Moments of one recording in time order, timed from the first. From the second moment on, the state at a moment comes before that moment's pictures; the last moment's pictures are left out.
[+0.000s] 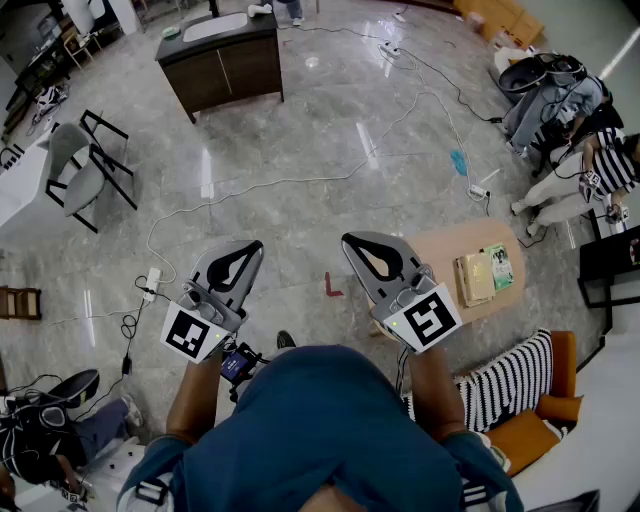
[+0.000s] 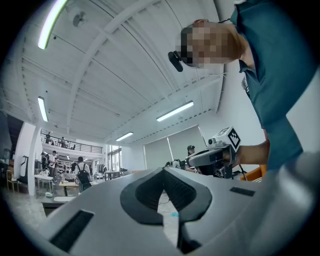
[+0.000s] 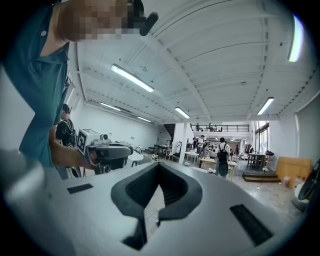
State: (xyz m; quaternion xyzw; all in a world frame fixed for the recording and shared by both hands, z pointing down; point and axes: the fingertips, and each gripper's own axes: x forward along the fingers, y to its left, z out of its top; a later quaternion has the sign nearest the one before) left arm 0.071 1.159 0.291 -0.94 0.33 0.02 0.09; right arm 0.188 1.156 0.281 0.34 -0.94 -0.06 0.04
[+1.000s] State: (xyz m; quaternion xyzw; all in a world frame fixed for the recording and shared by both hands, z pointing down) left arm -0.001 1.157 0.298 -0.94 0.32 0.03 0.08; right arm 0.121 1.151 0.279 0.37 -0.93 -0.07 0.02
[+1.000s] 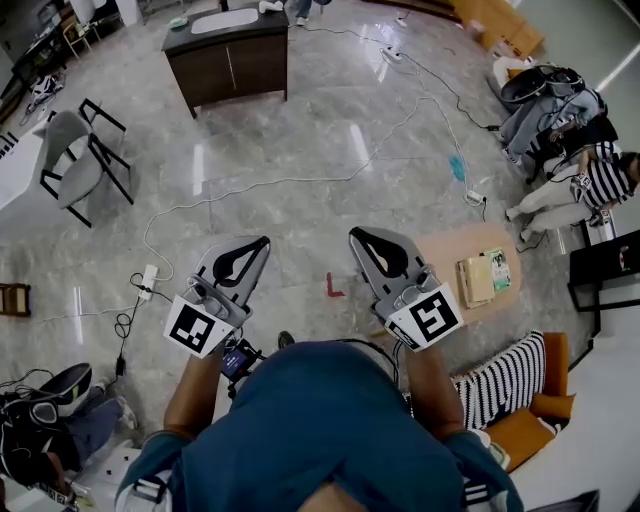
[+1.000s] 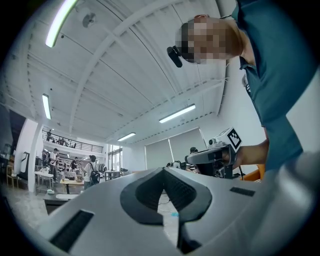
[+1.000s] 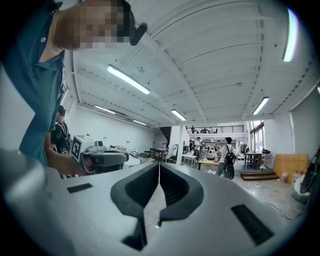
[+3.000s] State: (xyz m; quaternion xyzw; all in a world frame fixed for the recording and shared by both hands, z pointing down) left arm -0.032 0.911 0.301 -0.93 0.34 0.02 0.09; right arm 0.095 0.899 0.282 0.36 -0.93 -0.08 0.00
